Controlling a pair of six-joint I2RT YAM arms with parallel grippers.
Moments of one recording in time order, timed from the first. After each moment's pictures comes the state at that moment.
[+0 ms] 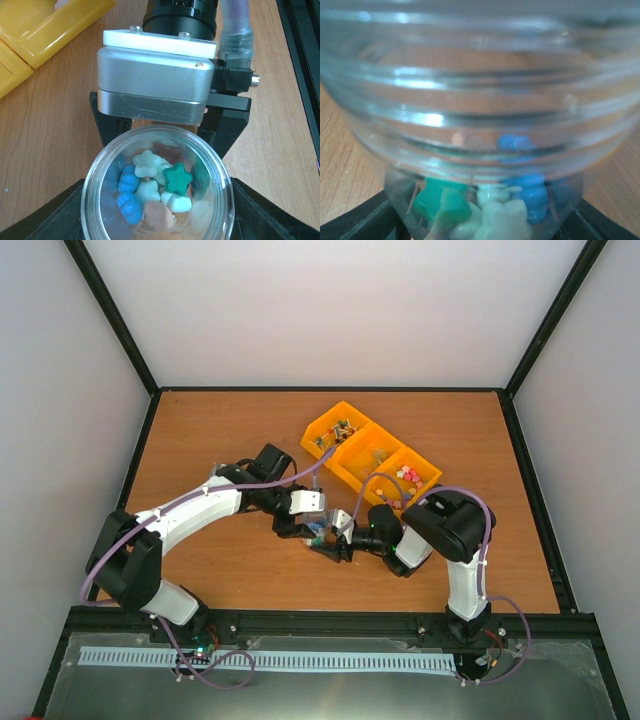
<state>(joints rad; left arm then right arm) -0.62 1.49 1.01 -0.66 0.60 0.85 0.74 1.97 0.40 1.26 -0.64 -0.22</state>
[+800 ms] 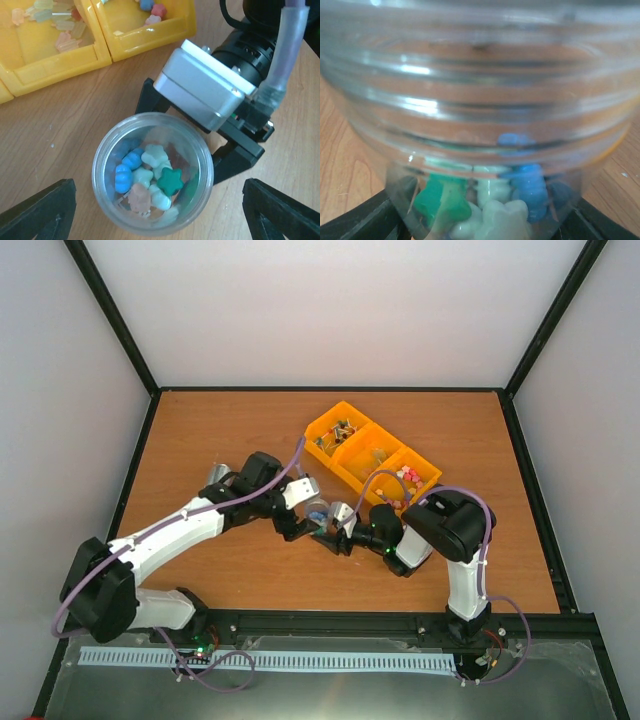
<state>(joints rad) -0.64 1.29 0.86 -0.42 0.43 0.39 0.74 1.97 0.40 1.30 -0.51 -0.18</state>
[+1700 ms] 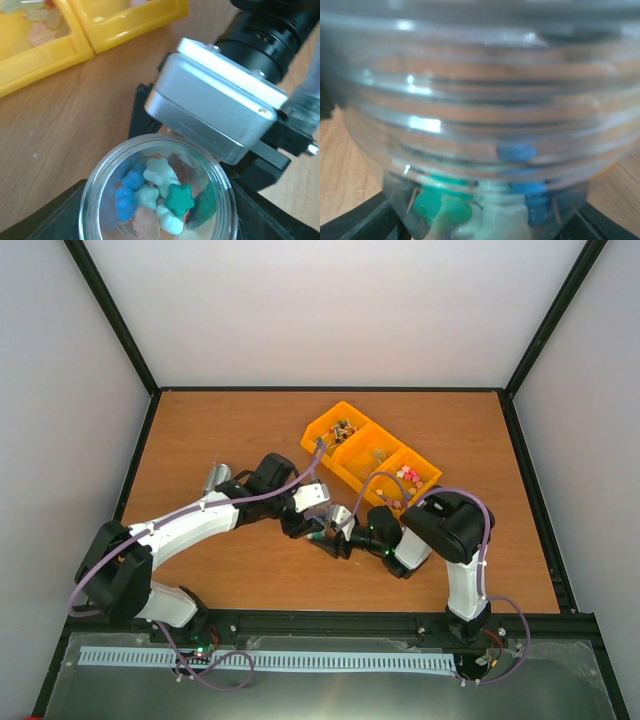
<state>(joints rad) -0.69 1.40 0.87 -0.36 0.39 0.40 0.76 1.97 0.40 1.29 -0.48 -0.17</state>
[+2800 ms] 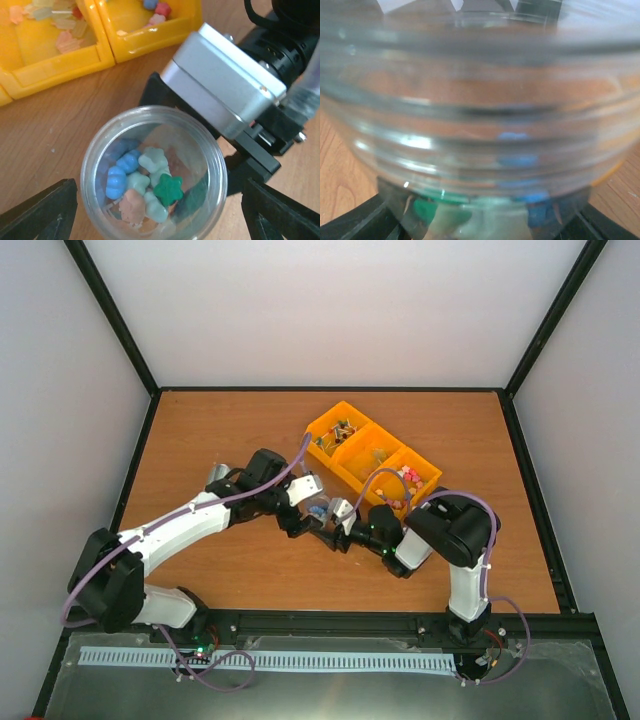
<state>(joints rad) -0.64 1.35 0.89 -0.41 0.44 0.39 0.77 1.93 0.40 1.30 -0.40 -0.14</state>
